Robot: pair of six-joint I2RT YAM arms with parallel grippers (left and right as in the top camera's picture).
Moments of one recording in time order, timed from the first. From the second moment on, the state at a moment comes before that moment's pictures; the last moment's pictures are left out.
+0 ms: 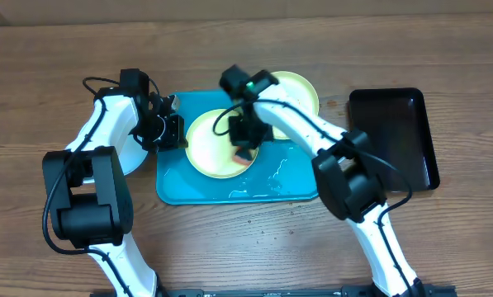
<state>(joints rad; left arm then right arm) 0.07 2.00 1.38 -0.92 0.42 0.00 0.62 2.41 2.05 -1.17 -0.16 0.54</state>
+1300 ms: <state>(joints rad) 0.07 2.00 1.38 -0.94 0.43 0.00 0.63 2.42 2.03 -0.94 -0.19 0.74</state>
